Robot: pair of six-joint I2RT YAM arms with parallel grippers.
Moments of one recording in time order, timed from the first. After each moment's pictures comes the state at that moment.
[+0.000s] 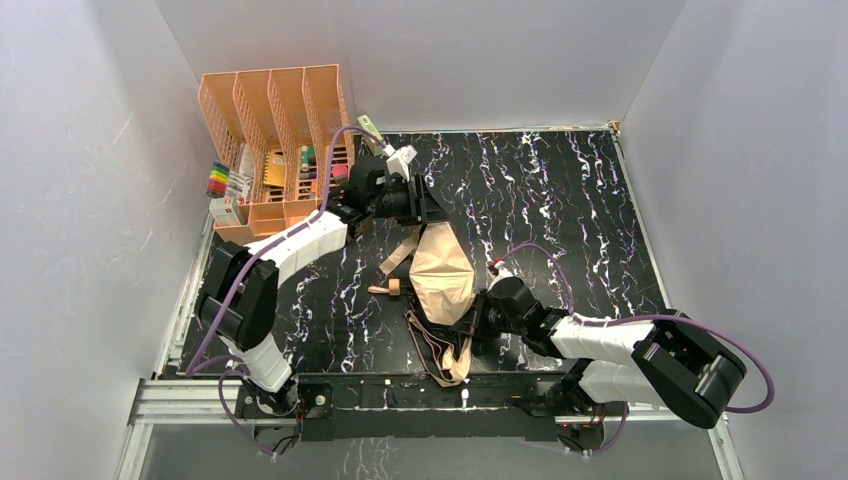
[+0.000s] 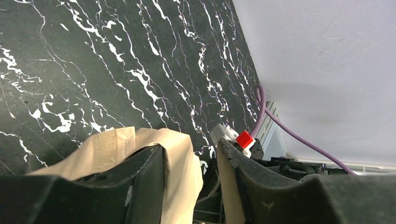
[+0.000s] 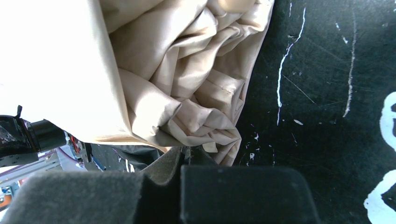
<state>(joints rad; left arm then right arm) -0.54 1.69 1.17 0.07 0.58 -0.68 0.85 1.20 0.24 0.27 -0.14 0.98</state>
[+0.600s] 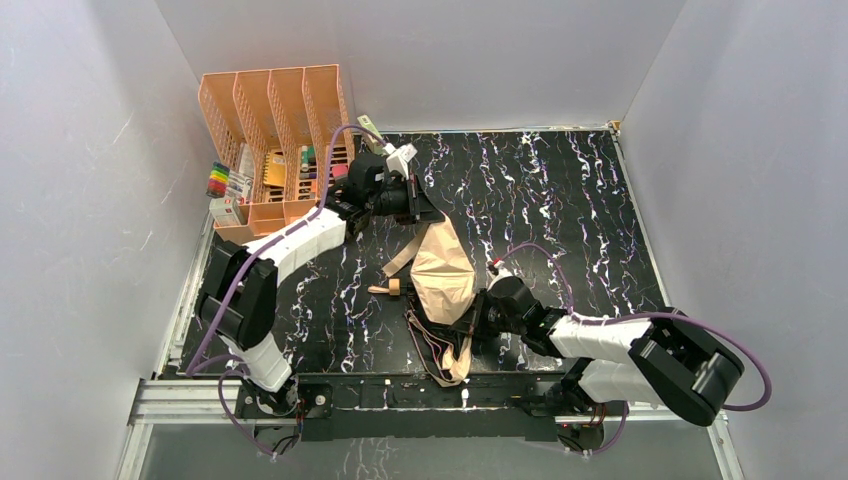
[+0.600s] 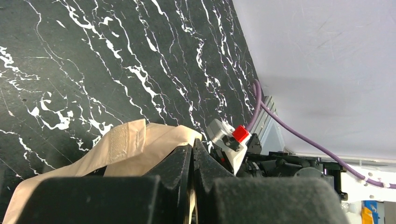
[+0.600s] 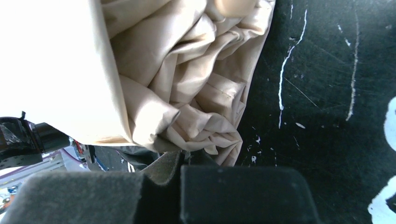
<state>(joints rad) -0.53 1.70 1.20 0.02 0.61 -0.66 0.85 1.20 0.24 0.27 -0.15 0.98</state>
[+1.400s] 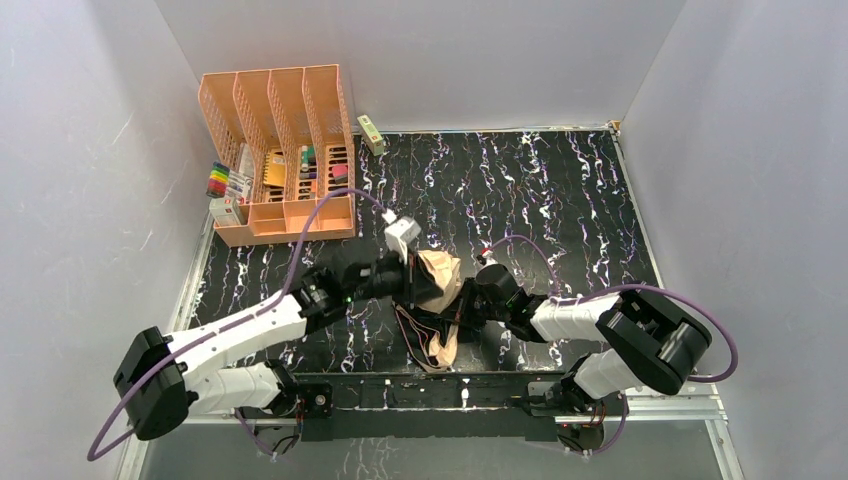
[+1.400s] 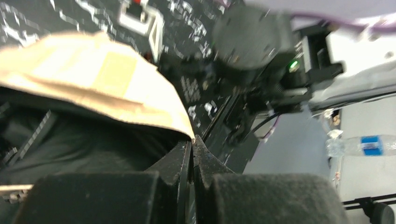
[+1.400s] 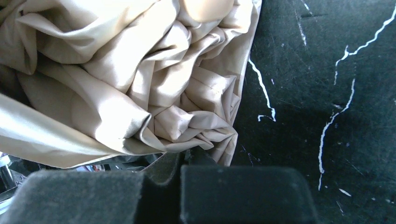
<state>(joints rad) -0.88 1.12 0.76 0.00 0.32 -0.57 0.85 1.41 0.36 0.35 -0.15 1.04</state>
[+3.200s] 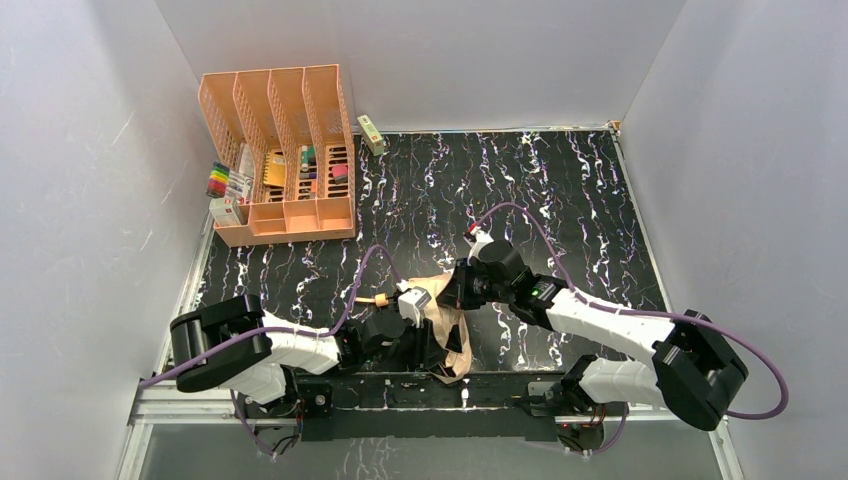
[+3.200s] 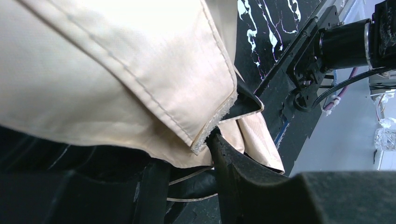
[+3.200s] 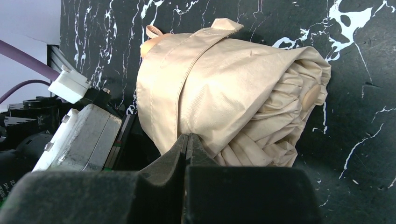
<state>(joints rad) -1.21 1.44 0.31 0.61 0.00 -0.78 0.85 1.18 0.58 0.00 -0.23 0.75</state>
